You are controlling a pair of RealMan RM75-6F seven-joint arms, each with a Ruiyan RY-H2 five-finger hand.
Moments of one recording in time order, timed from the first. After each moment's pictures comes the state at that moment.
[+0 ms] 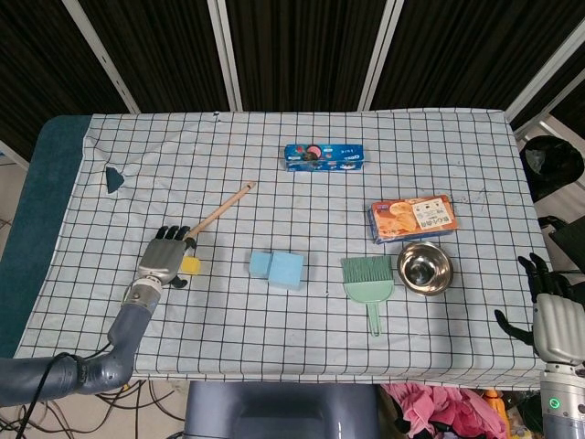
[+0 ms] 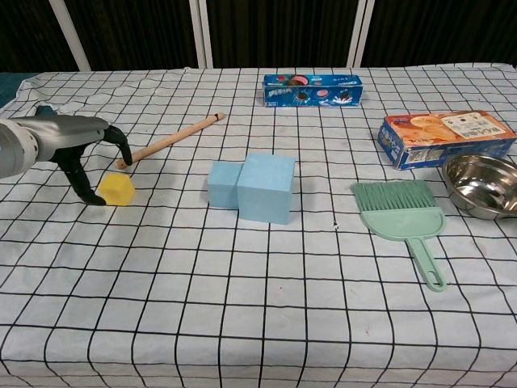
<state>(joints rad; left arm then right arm) -0.85 -1.48 -0.06 -1.57 0.58 1.01 0.62 0.07 -1.14 0.15 -1.77 -1.29 1.49 -0.15</state>
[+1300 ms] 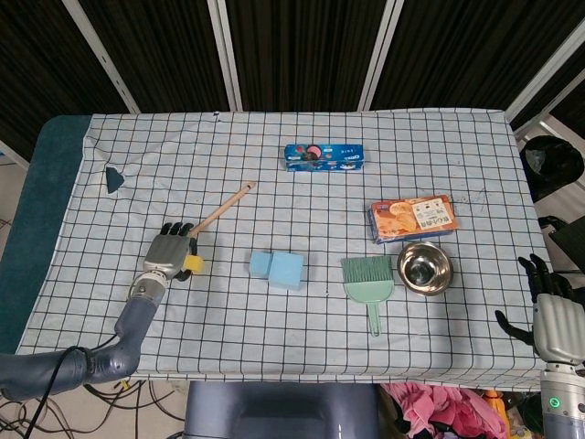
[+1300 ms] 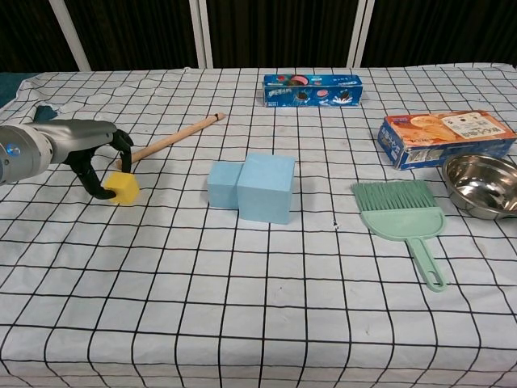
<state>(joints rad) -0.86 -1.55 -0.09 -1.45 0.58 0.95 0.62 0.07 -1.14 0.16 -1.77 -1.27 1.48 -0.15</state>
